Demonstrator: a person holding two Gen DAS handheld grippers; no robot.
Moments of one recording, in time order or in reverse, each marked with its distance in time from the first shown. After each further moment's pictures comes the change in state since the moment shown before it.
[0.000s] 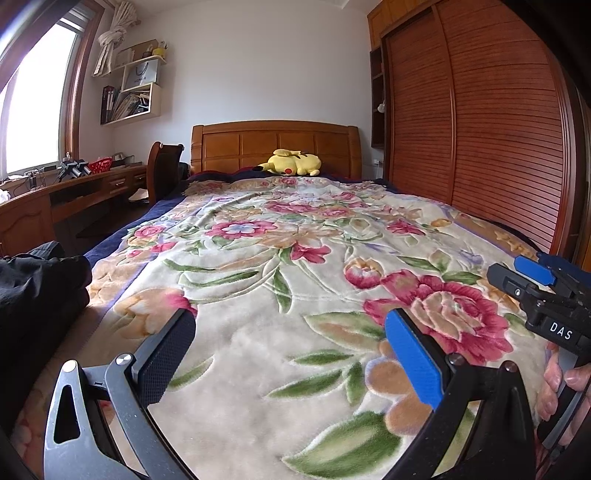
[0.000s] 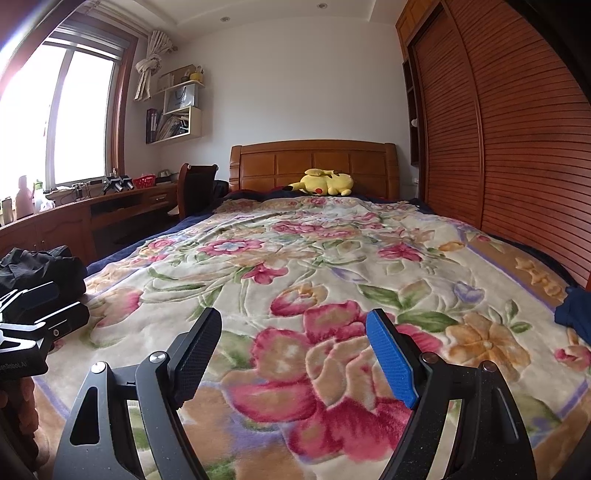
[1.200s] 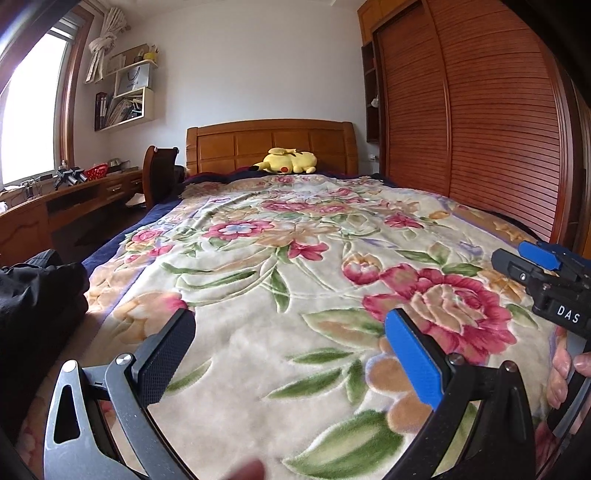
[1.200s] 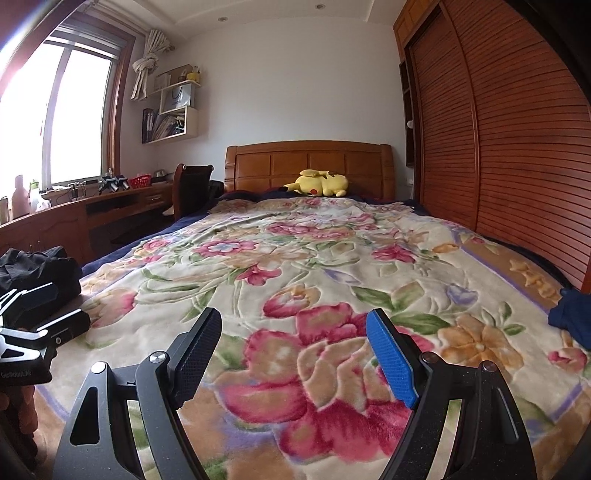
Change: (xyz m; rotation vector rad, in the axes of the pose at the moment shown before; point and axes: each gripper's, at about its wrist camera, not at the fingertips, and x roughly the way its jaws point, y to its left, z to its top) left arm 0.003 -0.006 -0.001 0.031 0.006 0.007; right arm -0.010 0.002 0.003 0.002 -0.004 -0.024
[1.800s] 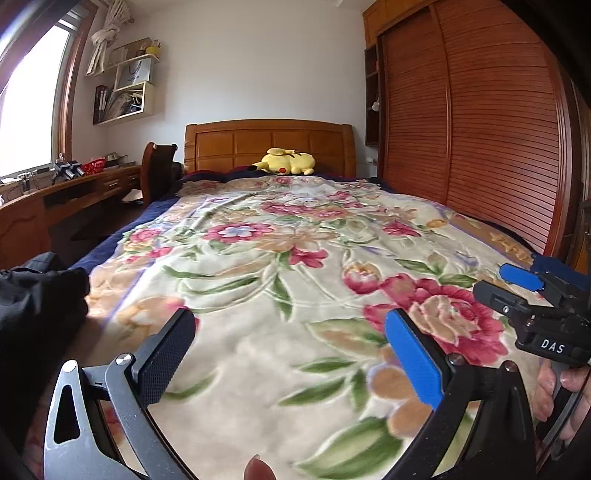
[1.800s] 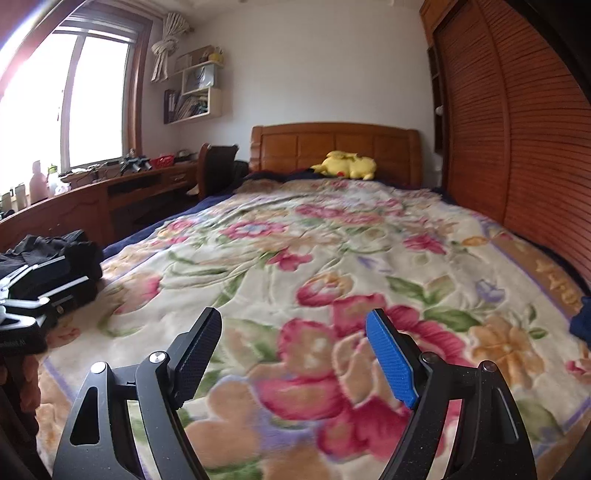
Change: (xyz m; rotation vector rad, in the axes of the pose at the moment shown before) left arm -0.003 0.016 0.018 -0.031 0.003 -0.045; right arm 0.003 0.009 0.016 -0.035 0.069 0.082
